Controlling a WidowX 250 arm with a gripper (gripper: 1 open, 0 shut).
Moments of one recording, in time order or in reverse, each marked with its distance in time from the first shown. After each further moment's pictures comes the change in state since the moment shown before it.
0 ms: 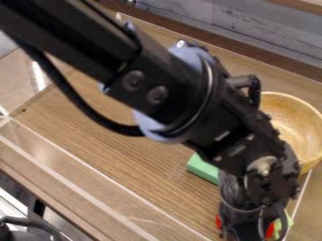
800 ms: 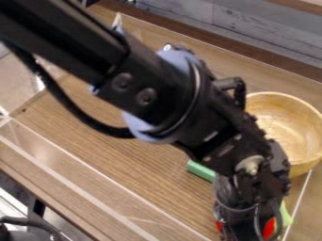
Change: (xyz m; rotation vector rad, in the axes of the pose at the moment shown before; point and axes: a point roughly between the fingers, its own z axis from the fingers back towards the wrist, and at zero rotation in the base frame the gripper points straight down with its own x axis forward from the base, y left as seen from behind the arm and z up) arm -0.002 0.008 -0.005 -0.011 -0.030 0.048
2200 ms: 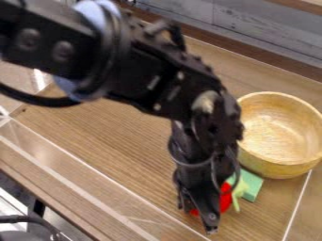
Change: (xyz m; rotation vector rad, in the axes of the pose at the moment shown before) arm -0.029 0.033 0.039 0.016 0.060 0.096
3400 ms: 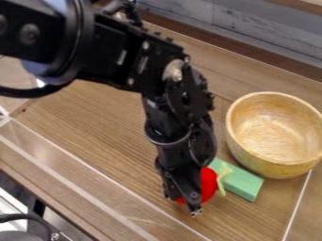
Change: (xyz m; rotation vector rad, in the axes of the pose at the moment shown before) arm -0.011 0.018 0.006 -0.036 -0.024 0.072
